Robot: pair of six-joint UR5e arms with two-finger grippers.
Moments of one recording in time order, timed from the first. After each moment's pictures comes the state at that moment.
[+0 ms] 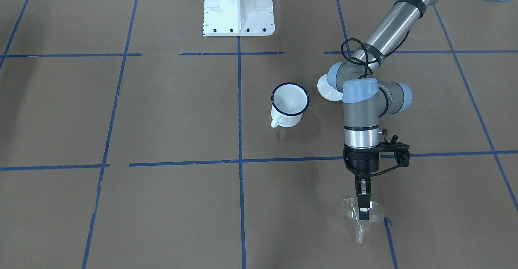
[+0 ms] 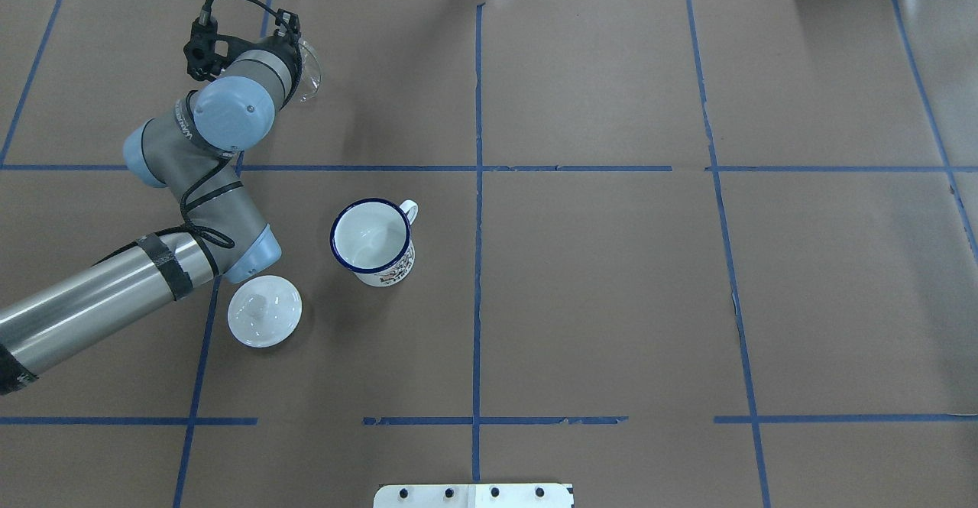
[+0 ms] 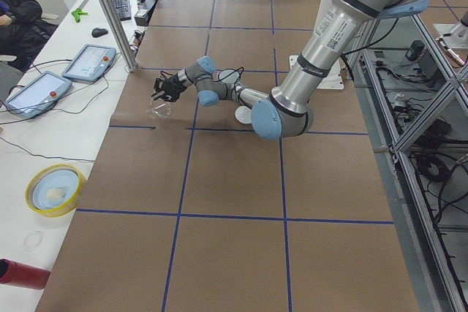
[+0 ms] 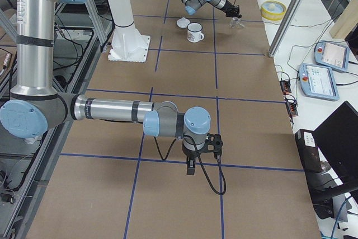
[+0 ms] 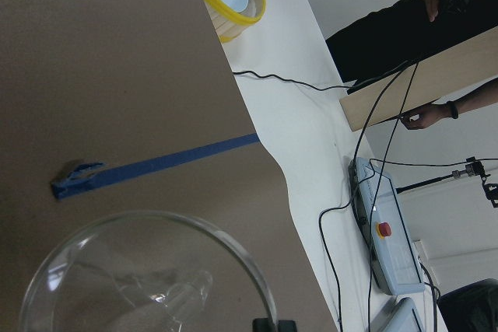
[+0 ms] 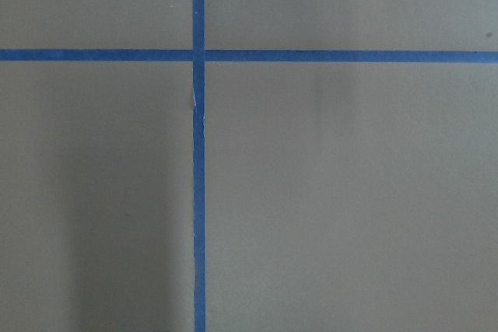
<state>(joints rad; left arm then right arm) -0.74 -2.23 -1.12 -2.44 -1.17 -2.24 1.57 -1.68 1.65 -1.57 2.29 0.01</state>
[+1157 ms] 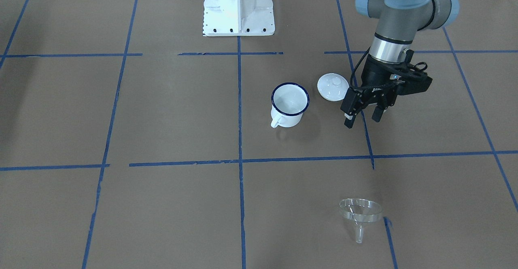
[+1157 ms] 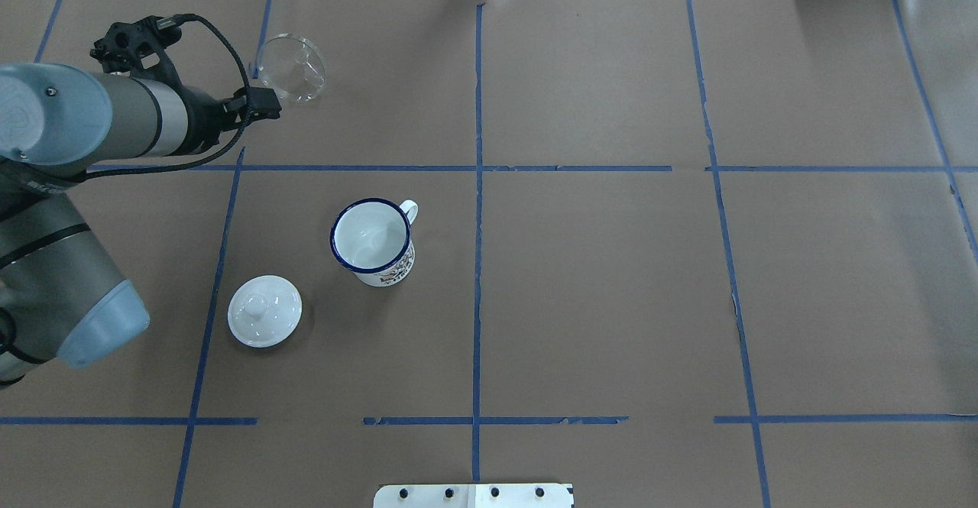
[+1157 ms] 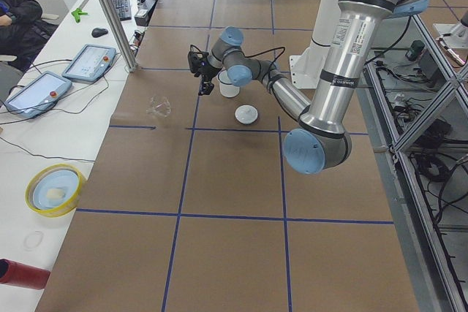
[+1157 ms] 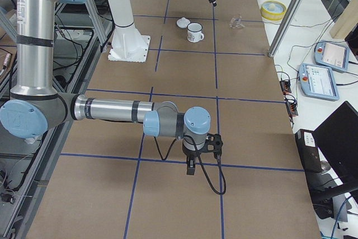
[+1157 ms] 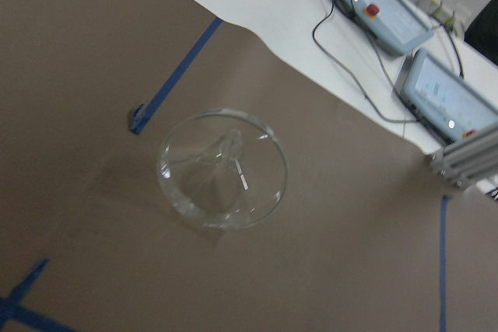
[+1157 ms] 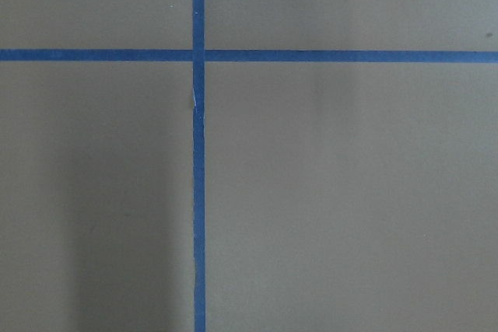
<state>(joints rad) -0.76 -1.86 -1.93 -1.85 -1.68 -1.36 1.57 -1.68 1.65 -1.57 2.29 0.01</state>
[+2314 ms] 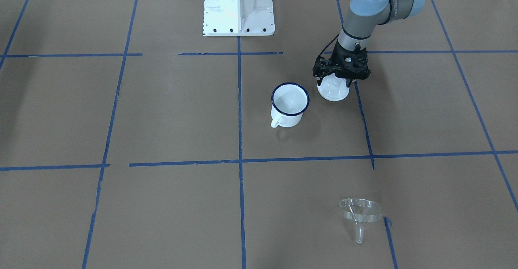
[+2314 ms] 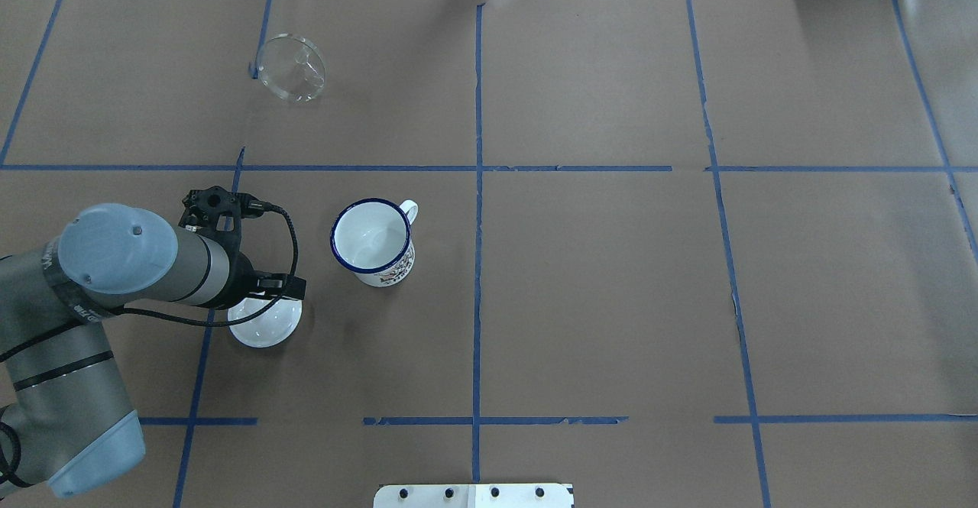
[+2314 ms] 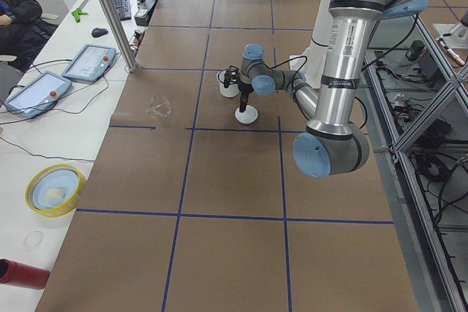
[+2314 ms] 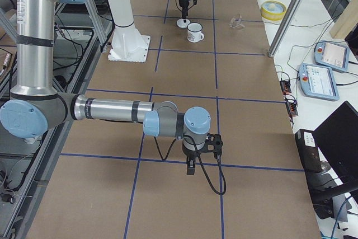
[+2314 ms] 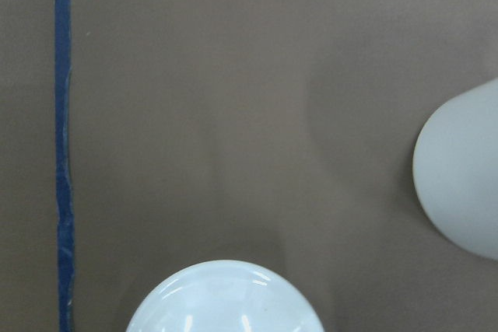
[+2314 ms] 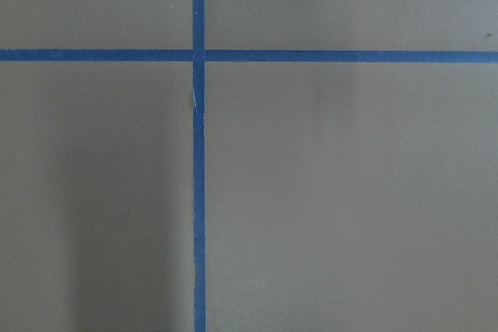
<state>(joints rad) -0.52 -1.74 -1.94 -1.85 -1.81 -1.13 1.57 -1.68 1.65 -1.57 2.29 0.01</state>
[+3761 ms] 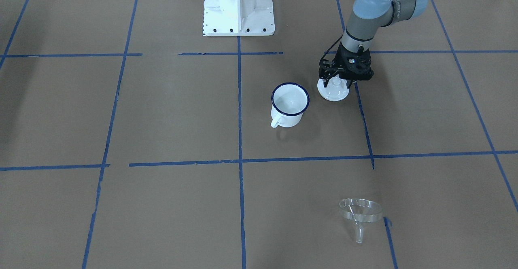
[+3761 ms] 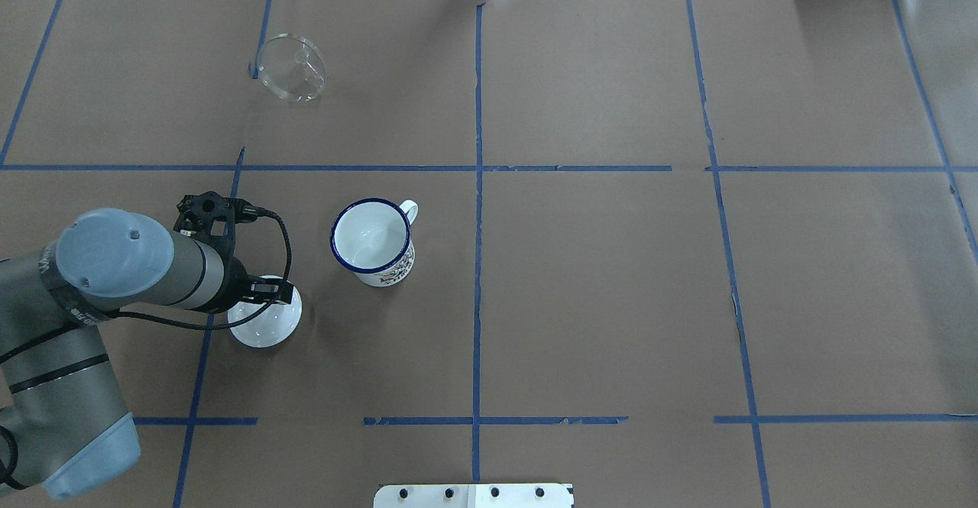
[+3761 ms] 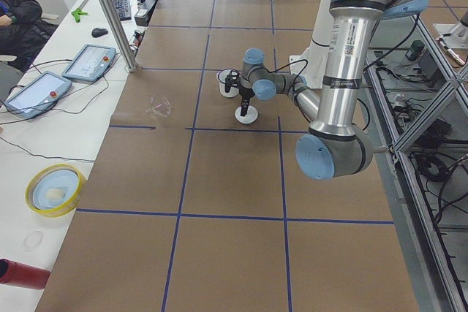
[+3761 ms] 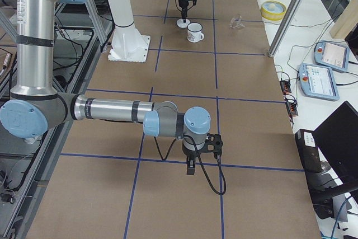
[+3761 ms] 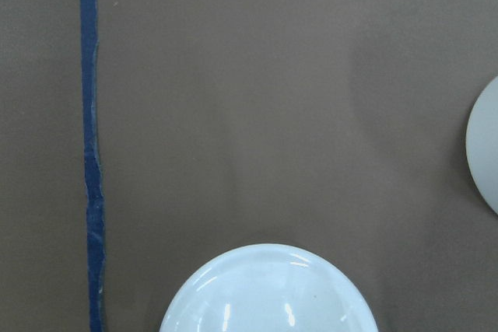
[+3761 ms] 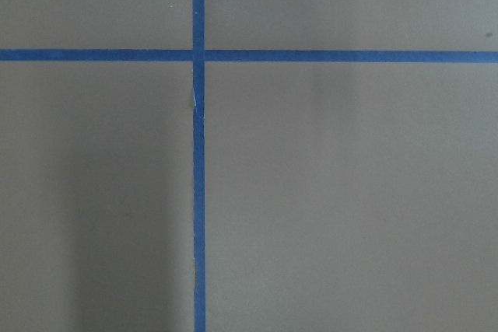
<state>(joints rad) -0.52 -1.73 -1.93 -1.84 -1.81 -1.14 1.57 -1.68 1.65 -1.57 2.29 0.01</state>
